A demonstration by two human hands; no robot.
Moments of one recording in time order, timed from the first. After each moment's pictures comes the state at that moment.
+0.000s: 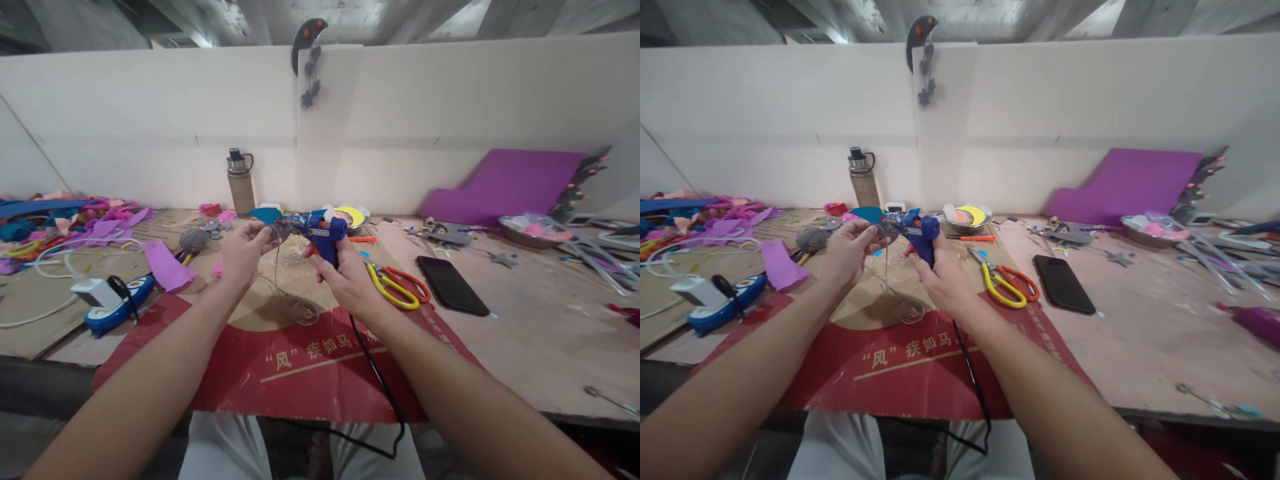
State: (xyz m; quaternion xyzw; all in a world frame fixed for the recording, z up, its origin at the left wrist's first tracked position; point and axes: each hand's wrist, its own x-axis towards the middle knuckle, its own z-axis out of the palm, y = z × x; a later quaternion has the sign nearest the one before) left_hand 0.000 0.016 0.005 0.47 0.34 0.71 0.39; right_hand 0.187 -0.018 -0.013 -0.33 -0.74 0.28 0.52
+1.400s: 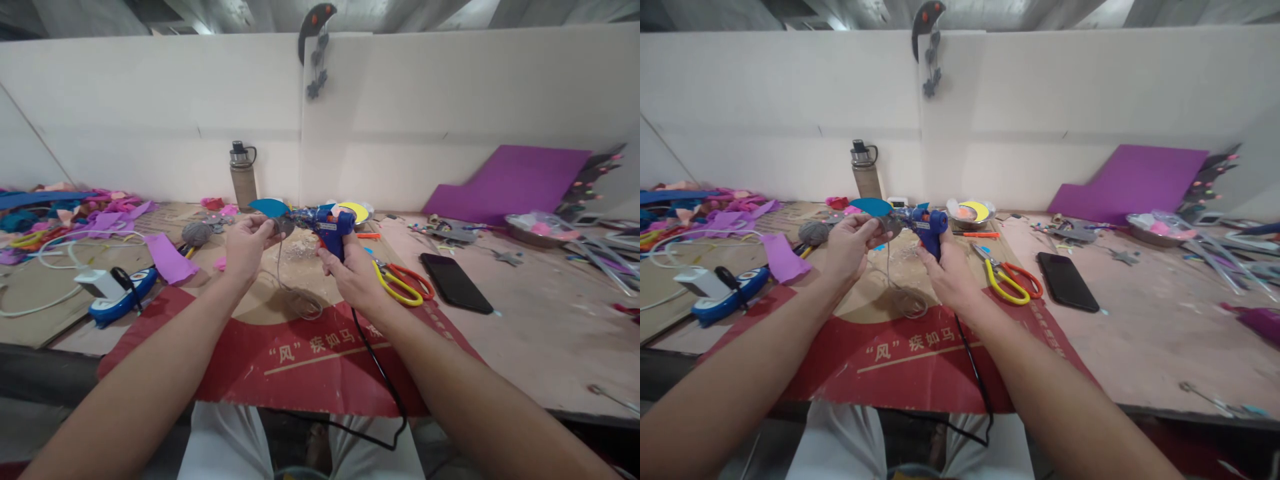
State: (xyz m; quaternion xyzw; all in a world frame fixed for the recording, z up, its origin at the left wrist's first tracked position) left_hand 0.003 0.012 0.009 0.46 0.33 0.72 0.40; right_hand 0.189 -0.018 -0.013 -0.37 -0.72 0.25 0.53
